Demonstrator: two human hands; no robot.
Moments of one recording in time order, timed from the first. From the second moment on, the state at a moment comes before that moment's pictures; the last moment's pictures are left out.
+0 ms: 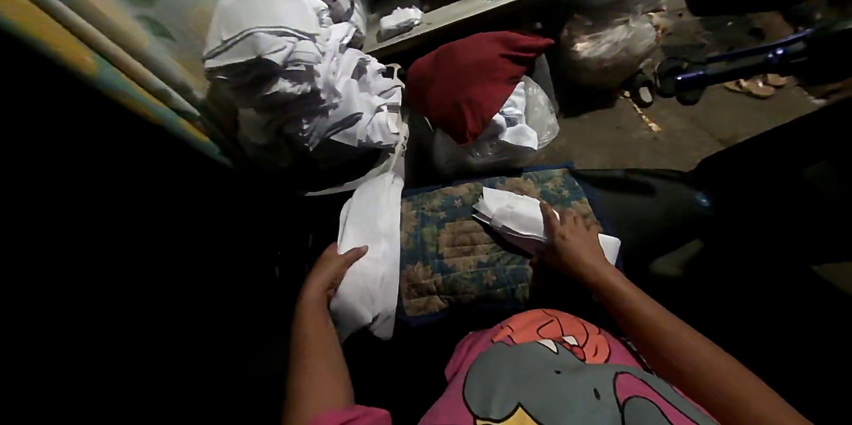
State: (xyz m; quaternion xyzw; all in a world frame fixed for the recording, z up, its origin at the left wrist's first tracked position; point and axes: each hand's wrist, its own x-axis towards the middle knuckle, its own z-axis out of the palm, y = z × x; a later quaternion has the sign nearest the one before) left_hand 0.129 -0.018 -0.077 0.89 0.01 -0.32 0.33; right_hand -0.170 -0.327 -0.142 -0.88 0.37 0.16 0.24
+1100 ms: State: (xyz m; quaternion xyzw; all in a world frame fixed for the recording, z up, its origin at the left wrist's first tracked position) left_hand -0.123 -0.268 -0.146 0.63 0.06 -0.45 0.63; right_hand -0.270 -0.403 -0.149 -0.31 0.36 -0.40 0.79
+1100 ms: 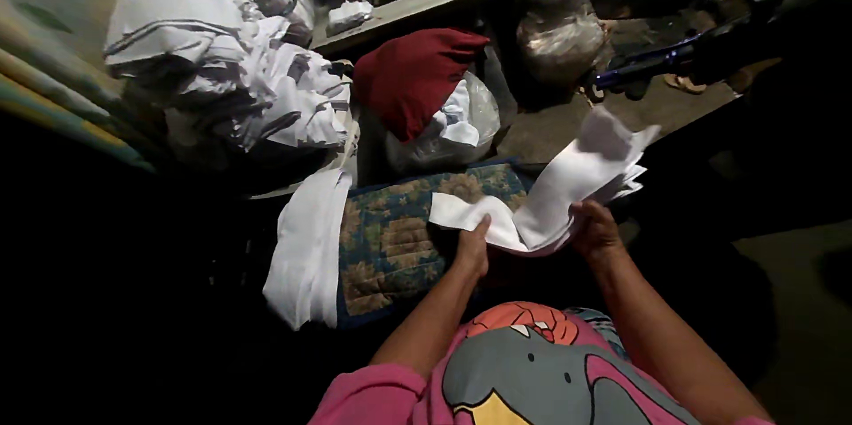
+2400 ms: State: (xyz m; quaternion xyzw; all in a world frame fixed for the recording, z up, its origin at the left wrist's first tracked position) left_hand -0.133 -0.386 -0.164 0.75 -0.57 -0.31 0.15; right_hand -0.260 -0.445 -0.179 -0.27 0.64 -0.24 0.68
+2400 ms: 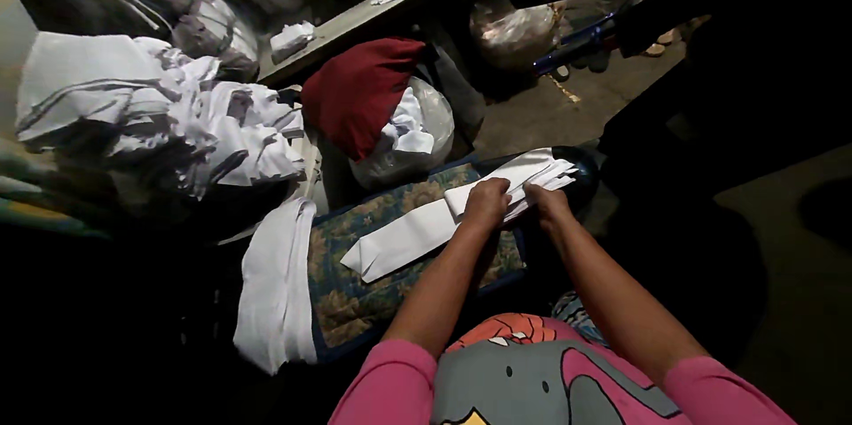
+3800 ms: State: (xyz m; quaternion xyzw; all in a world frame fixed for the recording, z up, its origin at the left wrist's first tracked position) left_hand -0.087 -0.259 -0.140 0.75 -0.17 -0.10 0.63; right_hand -0.293 -0.436 -0.161 -0.57 0.64 -0.24 0.46
